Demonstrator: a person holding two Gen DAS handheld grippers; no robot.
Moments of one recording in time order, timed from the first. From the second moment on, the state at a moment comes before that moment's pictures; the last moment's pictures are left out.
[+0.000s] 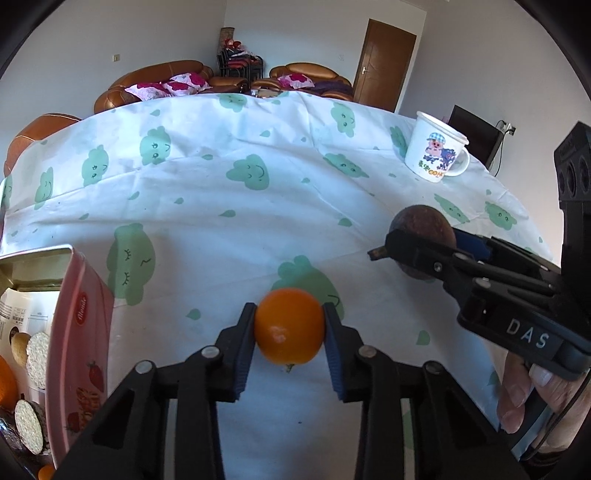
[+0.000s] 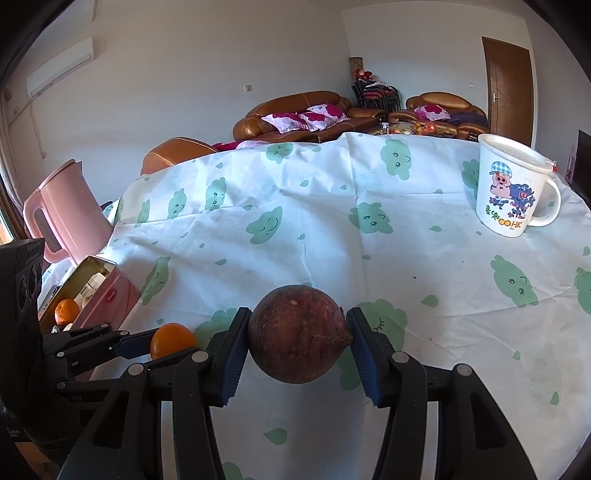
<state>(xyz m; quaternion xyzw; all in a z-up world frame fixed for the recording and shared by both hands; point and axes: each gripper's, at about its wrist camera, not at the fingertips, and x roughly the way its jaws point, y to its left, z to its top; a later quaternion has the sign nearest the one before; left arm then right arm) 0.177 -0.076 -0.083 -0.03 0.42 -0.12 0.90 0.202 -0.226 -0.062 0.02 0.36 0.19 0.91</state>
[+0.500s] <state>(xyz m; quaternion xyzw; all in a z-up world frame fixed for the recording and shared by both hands) 0.157 -0.069 -0.062 -0.04 0.35 -0.10 0.93 0.188 -0.225 -0.052 0.02 0.32 0.22 0.92</state>
